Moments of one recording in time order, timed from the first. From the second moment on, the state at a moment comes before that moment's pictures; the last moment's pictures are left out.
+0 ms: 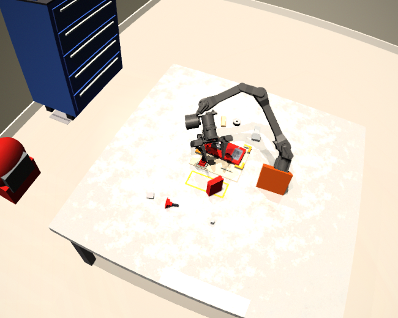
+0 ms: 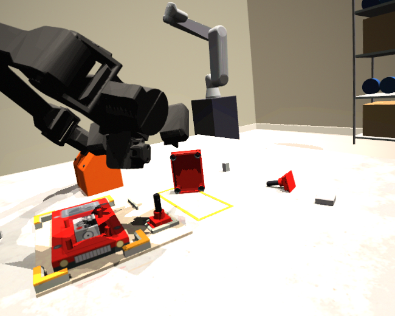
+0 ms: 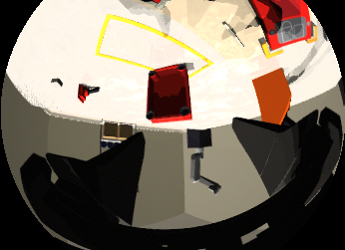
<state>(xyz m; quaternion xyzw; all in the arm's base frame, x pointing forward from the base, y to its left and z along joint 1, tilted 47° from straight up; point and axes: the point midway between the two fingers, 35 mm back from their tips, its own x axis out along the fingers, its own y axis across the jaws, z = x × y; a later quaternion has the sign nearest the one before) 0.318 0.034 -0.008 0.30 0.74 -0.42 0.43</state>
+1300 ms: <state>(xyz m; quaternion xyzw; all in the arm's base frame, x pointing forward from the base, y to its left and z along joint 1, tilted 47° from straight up) 0.240 0.142 -0.091 0.47 0.09 -0.70 0.53</state>
